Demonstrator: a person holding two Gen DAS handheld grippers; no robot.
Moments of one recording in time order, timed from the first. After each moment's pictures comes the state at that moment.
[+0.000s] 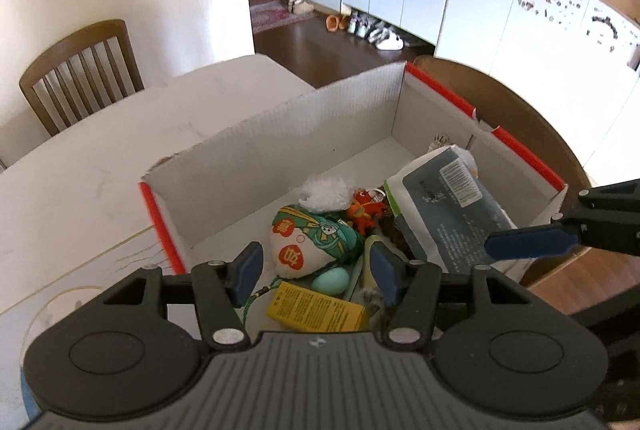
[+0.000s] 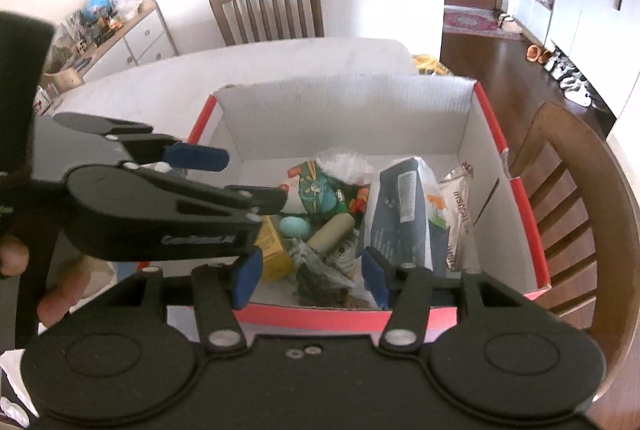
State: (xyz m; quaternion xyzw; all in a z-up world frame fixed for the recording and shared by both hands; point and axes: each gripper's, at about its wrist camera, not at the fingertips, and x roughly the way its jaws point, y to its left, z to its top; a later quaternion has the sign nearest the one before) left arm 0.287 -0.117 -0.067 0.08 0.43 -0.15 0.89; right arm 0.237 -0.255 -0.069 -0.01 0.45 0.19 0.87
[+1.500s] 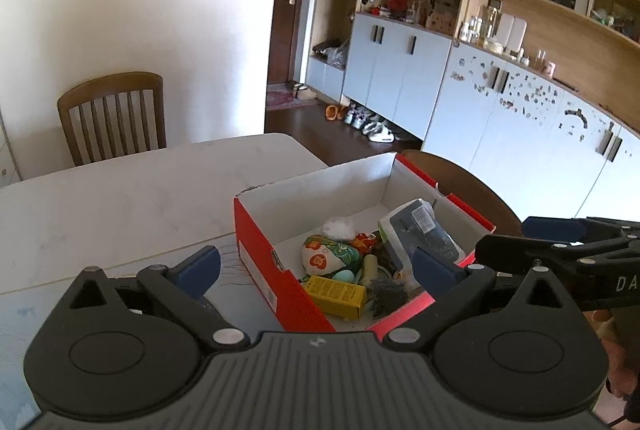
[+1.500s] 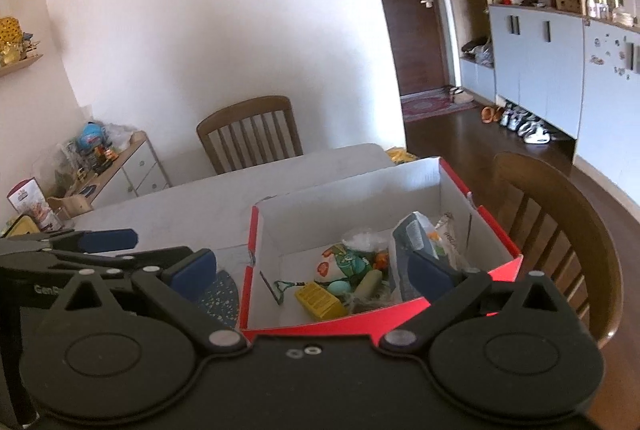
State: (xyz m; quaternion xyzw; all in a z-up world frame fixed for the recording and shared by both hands) left arm 0.174 -0.023 0.001 -0.01 0.31 -0.17 0.94; right arm 0.141 -0.236 -0.021 0.10 0.29 0.11 0.94
